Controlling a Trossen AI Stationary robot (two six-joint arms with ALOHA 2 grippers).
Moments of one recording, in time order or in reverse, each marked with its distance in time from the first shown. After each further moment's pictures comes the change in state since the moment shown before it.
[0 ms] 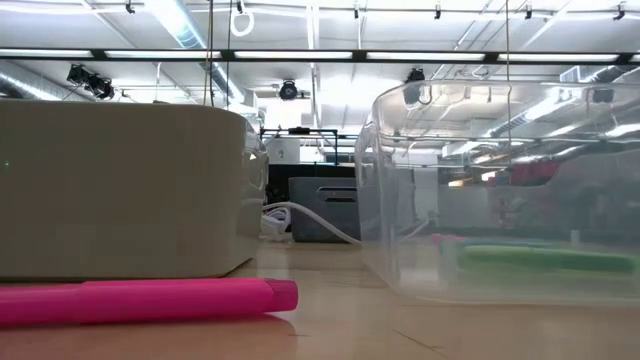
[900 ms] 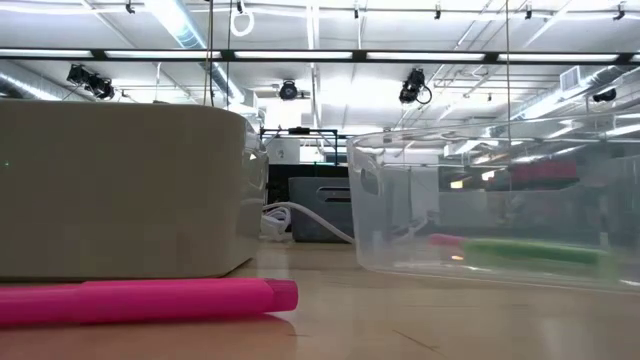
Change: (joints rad) left arm 0.000 0.000 0.000 -0.004 0.001 -0.011; right arm 0.034 0.019 -0.007 -0.003 -0.011 -0.004
